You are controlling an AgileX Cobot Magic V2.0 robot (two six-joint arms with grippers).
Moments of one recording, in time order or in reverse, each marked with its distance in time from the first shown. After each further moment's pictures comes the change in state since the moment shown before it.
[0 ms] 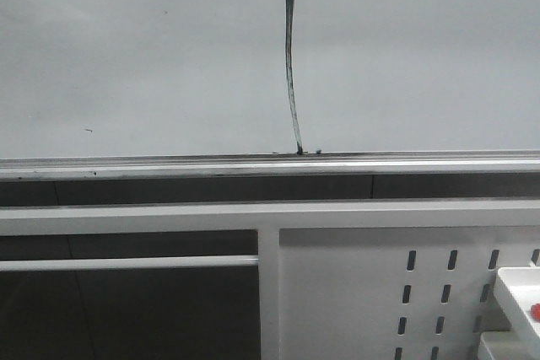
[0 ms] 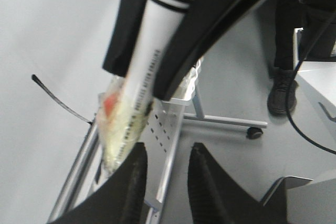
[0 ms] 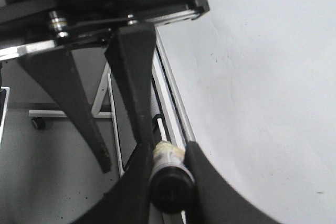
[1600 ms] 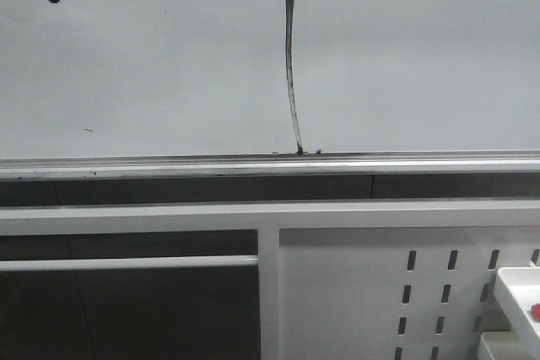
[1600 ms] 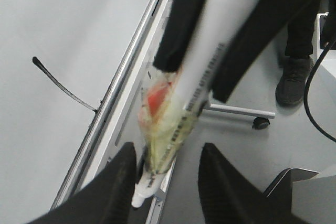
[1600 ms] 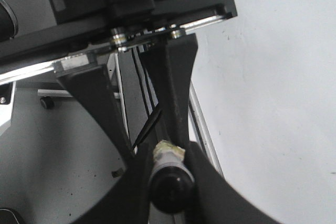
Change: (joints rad) left arm 0.000 0.071 0.026 0.004 -0.060 0.002; right arm 0.005 0.000 0.000 0.000 0.066 0.000
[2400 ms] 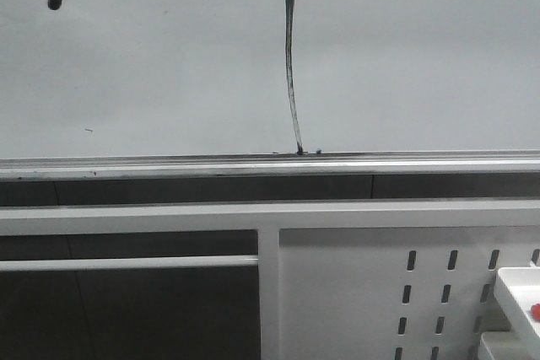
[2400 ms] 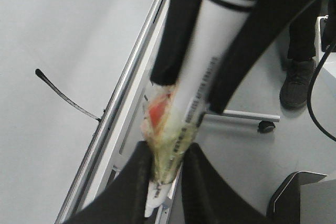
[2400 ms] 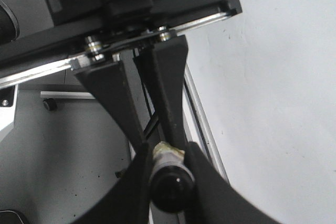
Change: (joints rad) left arm 0.000 0.000 0.002 -0.015 -0.023 0.037; right arm 0.000 0.000 0.000 0.008 0.007 0.002
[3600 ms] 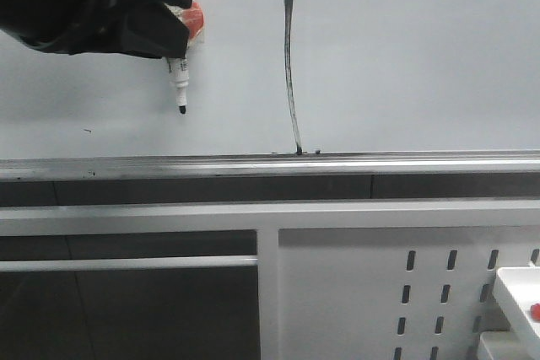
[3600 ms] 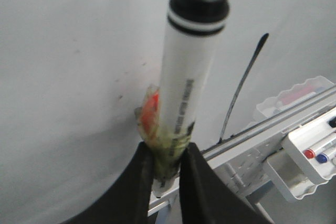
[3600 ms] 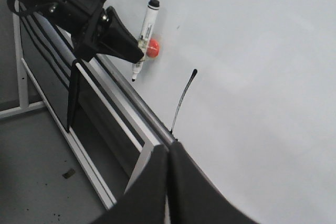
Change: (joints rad) left arm 0.000 0.385 0.167 -0.597 -0.842 -0.030; right arm 0.002 -0.625 0.323 -0.486 0.278 0.580
